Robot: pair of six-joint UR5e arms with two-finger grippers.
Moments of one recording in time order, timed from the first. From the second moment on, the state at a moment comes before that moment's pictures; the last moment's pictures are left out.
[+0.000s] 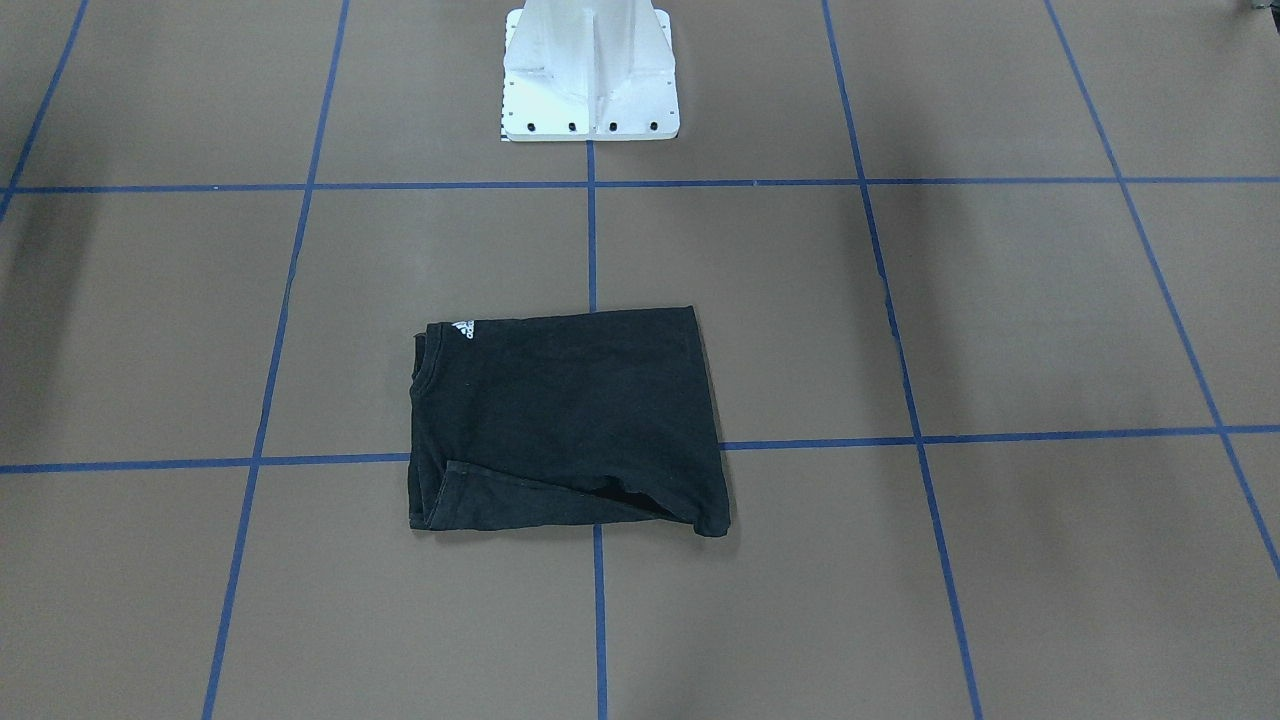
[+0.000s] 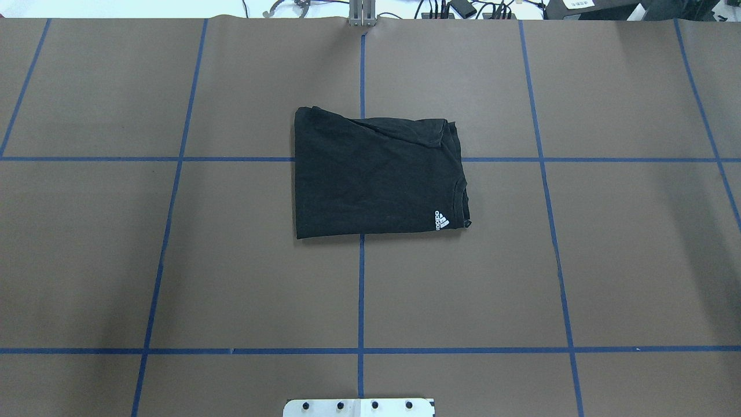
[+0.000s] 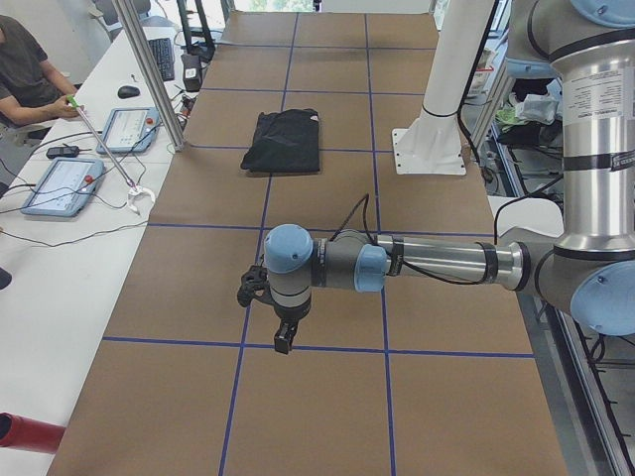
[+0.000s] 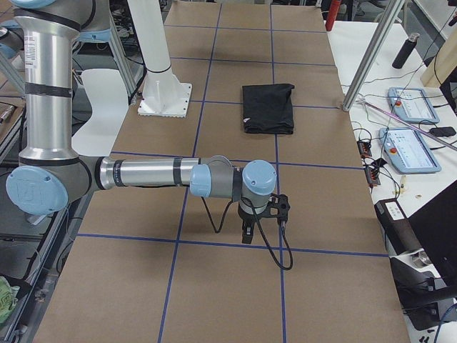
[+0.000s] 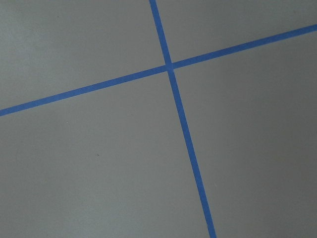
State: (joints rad) left arm -1.56 -1.44 -1.76 -1.58 -2.31 0.20; right arm 1.55 -1.64 1.71 -1.66 2.37 0.06
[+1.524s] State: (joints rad) left arm -1.56 -1.45 -1.76 -1.58 -2.31 0.01; right arm 1.55 -1.64 1.71 -1.67 2.37 0.07
